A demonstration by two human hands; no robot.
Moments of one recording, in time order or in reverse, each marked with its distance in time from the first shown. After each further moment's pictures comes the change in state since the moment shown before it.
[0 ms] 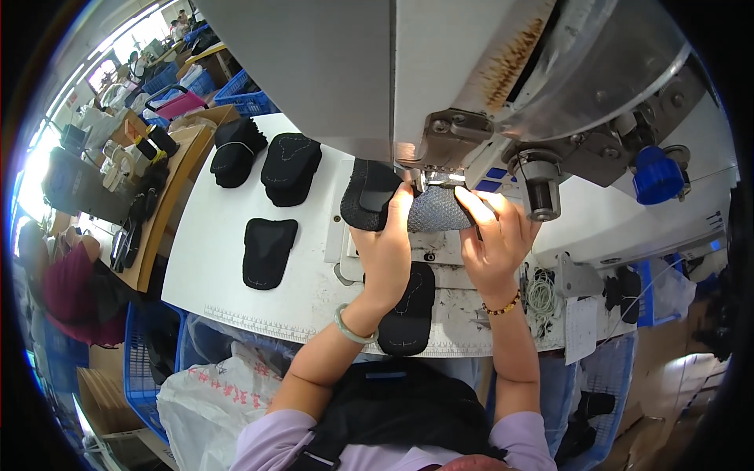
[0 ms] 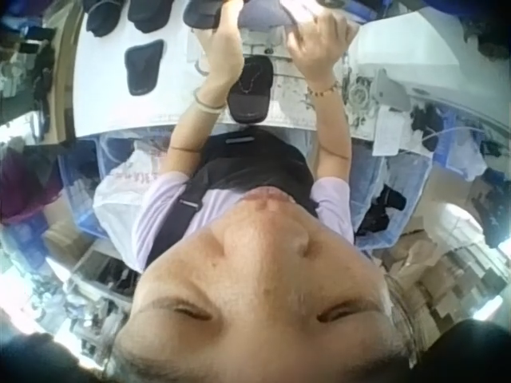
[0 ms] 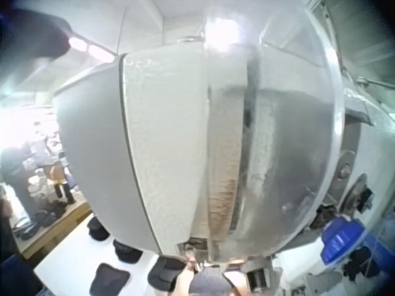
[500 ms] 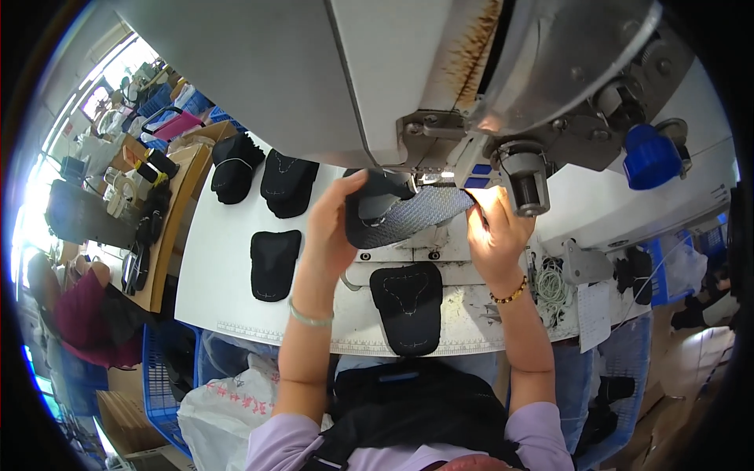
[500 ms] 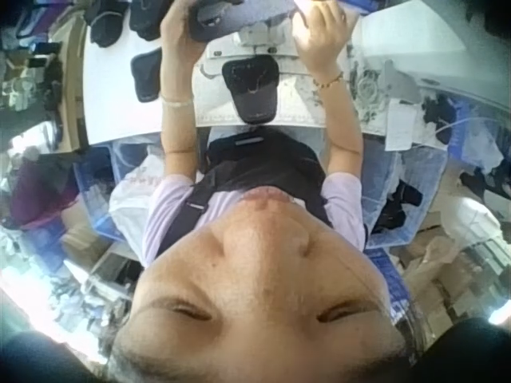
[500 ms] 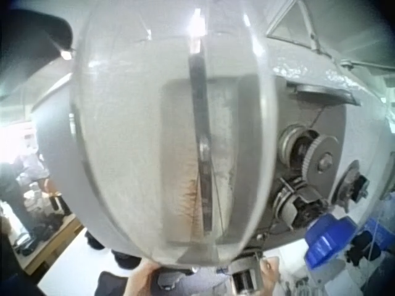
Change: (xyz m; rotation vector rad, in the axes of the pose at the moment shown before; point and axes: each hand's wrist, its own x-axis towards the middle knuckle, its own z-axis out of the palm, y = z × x) left_hand 0.053 0.017 -0.050 -0.526 -0.320 -0.666; right_hand -0.001 0.012 0.009 0.082 0.023 0.031
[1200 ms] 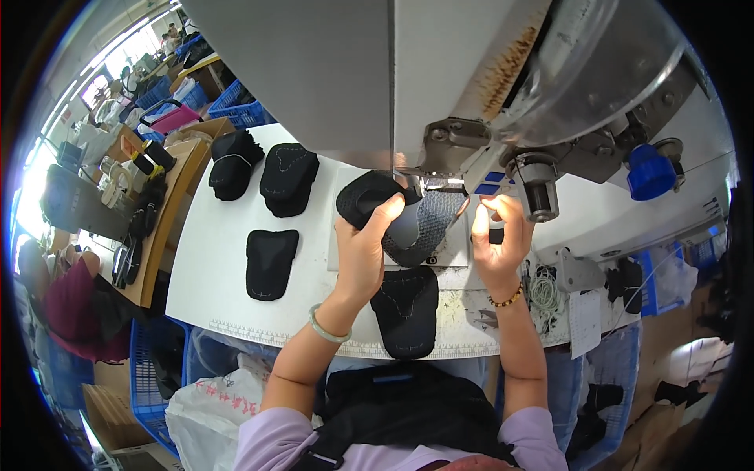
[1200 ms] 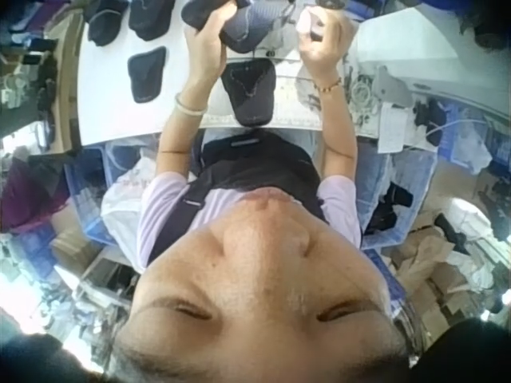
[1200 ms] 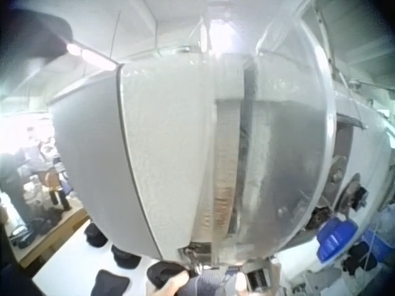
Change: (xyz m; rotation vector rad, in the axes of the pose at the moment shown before) left_hand -0.012 -0.036 0.010 0.320 0.042 0.311; right_hand -0.023 0.011 0.004 0.111 0.068 0.098
